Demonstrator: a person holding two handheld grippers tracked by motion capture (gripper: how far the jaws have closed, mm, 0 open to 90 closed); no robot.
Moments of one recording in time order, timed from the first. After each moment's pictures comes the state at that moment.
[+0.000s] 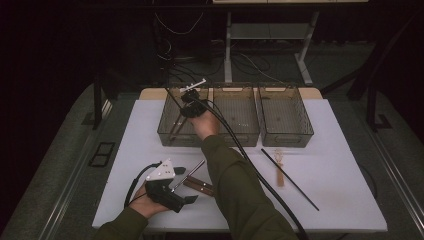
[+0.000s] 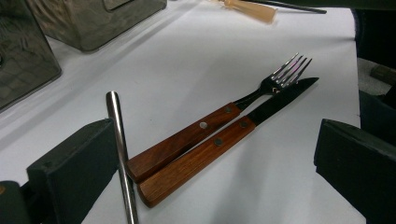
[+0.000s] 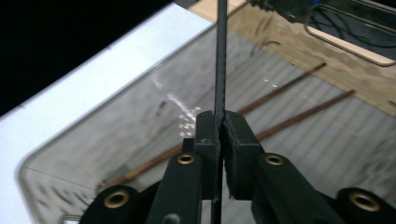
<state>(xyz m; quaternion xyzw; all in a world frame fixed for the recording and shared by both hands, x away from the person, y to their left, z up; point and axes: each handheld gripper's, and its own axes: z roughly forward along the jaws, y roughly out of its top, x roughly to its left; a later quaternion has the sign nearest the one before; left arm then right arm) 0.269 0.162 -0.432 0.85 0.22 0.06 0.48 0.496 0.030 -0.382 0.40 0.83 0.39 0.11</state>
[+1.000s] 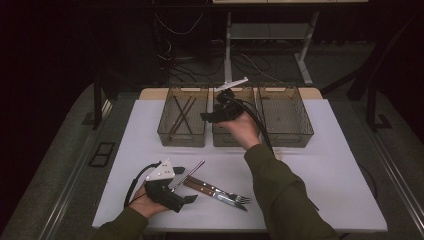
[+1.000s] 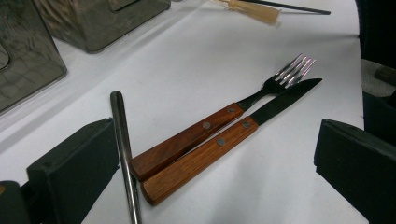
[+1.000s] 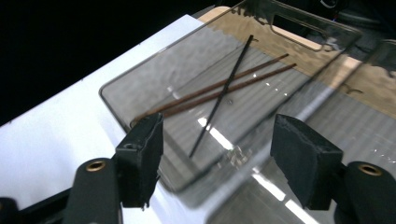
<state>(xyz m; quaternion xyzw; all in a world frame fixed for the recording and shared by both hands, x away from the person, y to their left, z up) 0.268 0.163 -0.432 0.84 0.23 0.07 0.48 0.439 -0.078 -0.336 0.37 0.82 0.43 0.09</state>
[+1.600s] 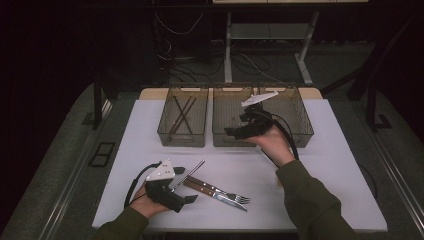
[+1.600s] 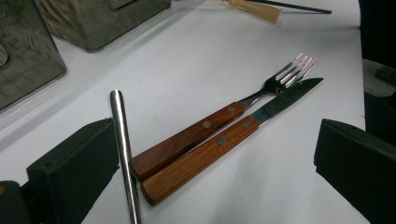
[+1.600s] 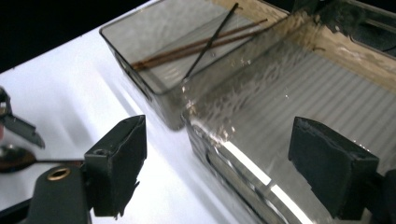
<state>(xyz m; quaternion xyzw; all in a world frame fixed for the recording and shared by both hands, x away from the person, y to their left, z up) 0.268 0.162 -0.433 0.84 0.23 0.06 0.48 0.396 -0.146 -0.343 0.36 0.83 0.42 0.10</state>
